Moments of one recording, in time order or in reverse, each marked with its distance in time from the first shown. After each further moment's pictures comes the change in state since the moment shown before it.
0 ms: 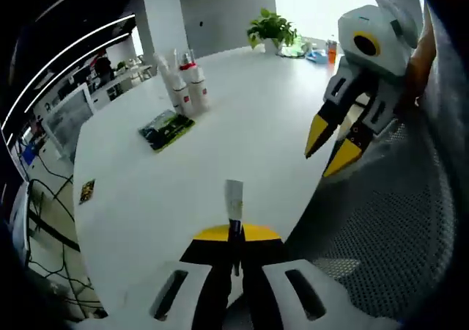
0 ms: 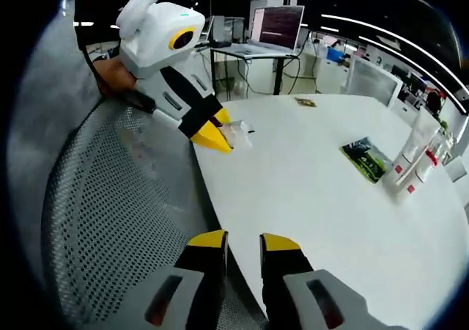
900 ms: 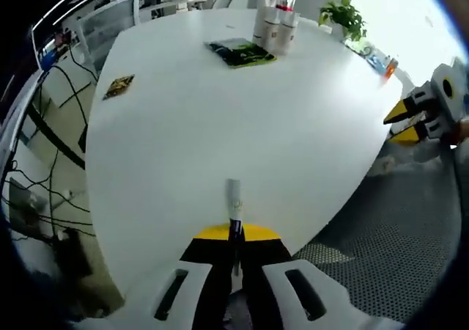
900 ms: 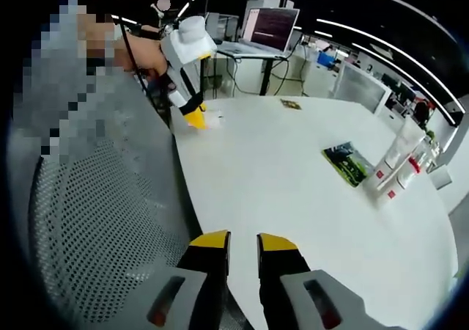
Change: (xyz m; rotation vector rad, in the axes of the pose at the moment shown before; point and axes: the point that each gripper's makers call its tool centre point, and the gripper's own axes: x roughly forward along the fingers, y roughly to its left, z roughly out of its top) left arm -0.013 0.074 -0.073 -0.414 0.211 0.014; right arm -0.006 -0.021 0.001 -0.059 0.000 -0.123
